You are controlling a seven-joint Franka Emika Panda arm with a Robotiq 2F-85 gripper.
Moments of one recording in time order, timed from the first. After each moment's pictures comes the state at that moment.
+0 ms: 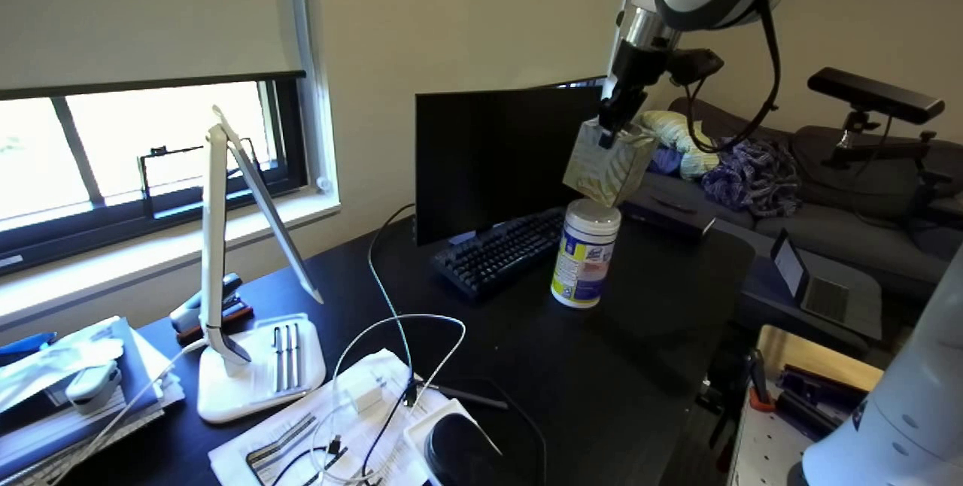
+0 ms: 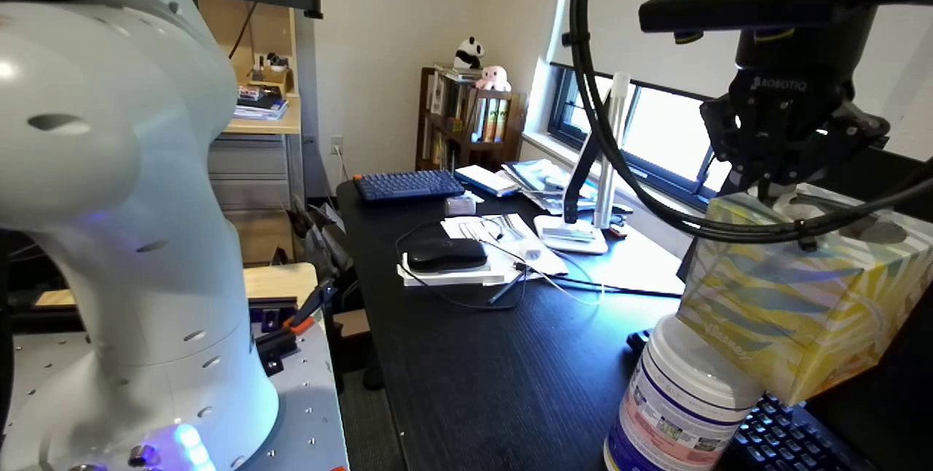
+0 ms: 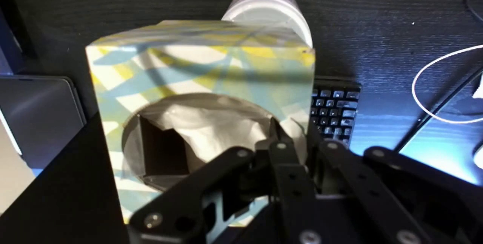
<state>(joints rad) -0.14 -0.31 -0.20 -2.37 -0.13 2.28 -0.16</state>
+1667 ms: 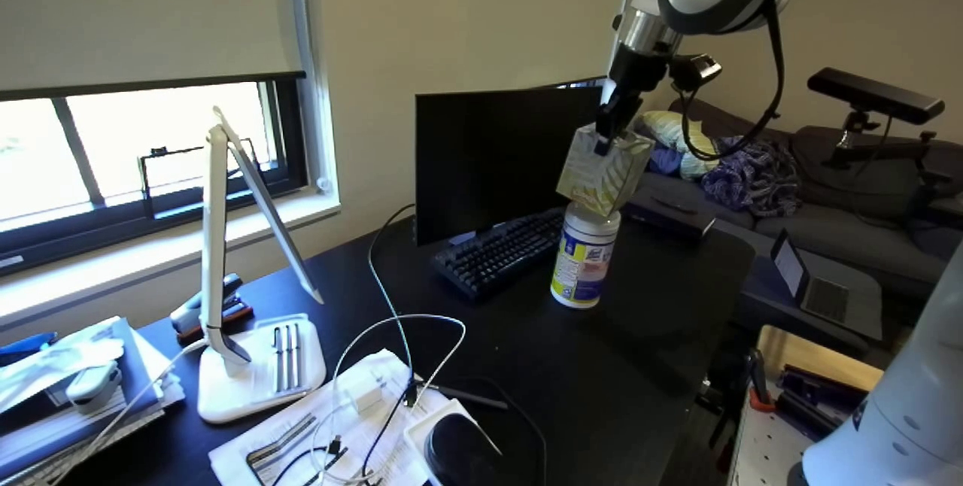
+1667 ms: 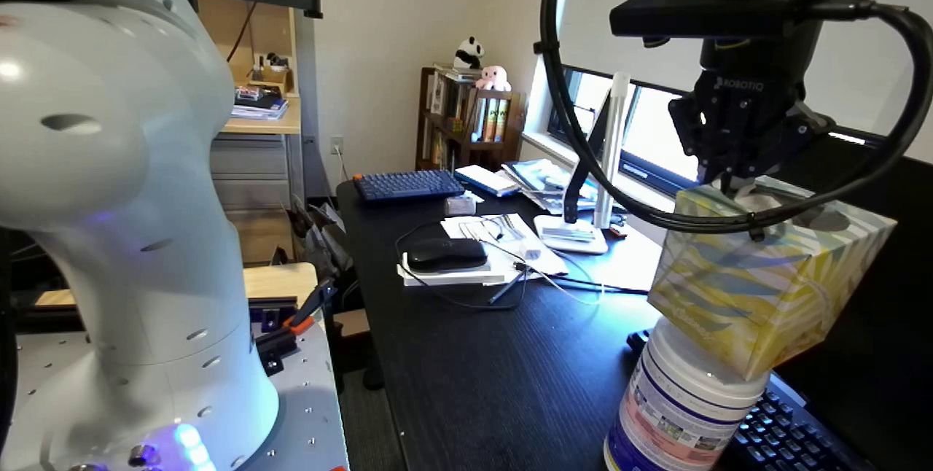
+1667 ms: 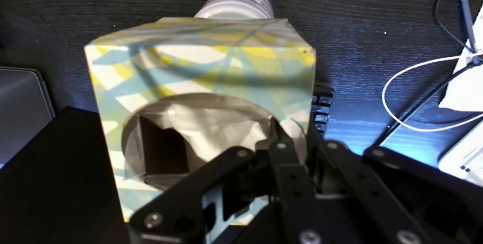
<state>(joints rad) -0.11 -0.35 -0.19 -2.42 -0.09 2.29 -0.19</state>
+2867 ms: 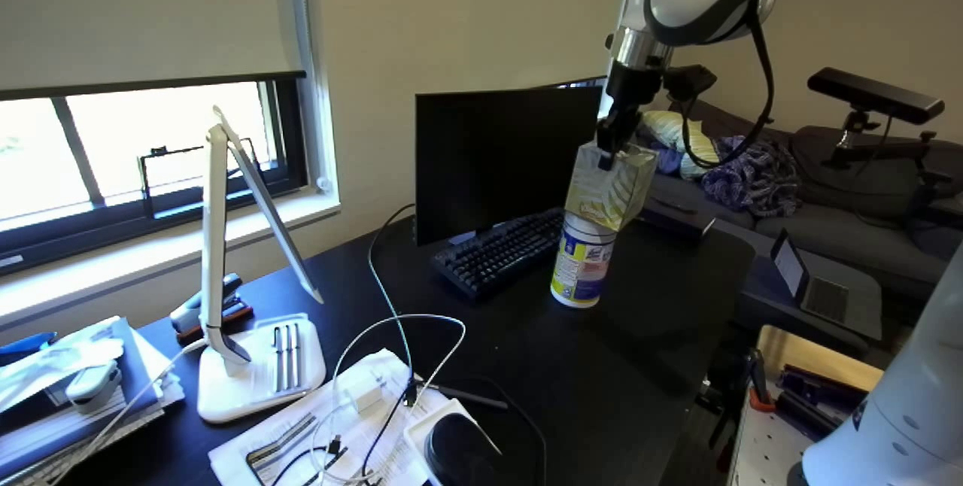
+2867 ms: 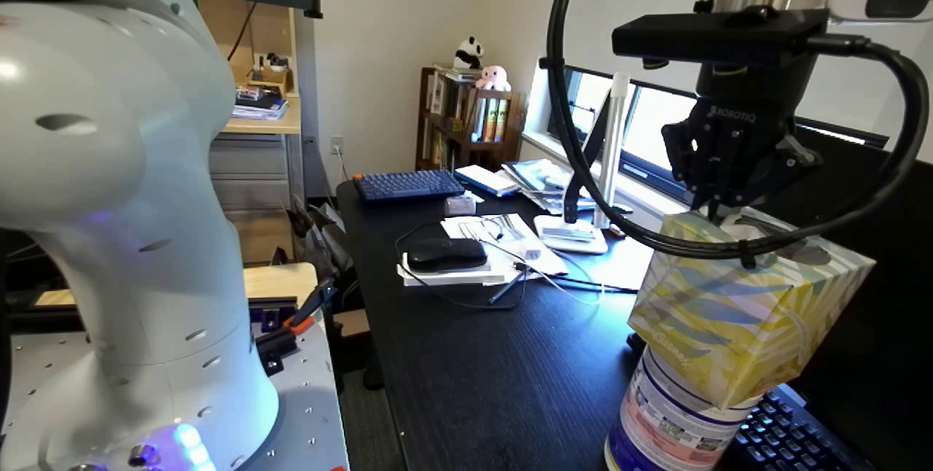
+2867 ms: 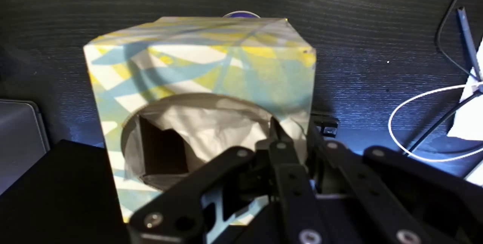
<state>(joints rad) -0.12 -0.28 -0.18 -2.40 -0.10 2.23 -0.19</state>
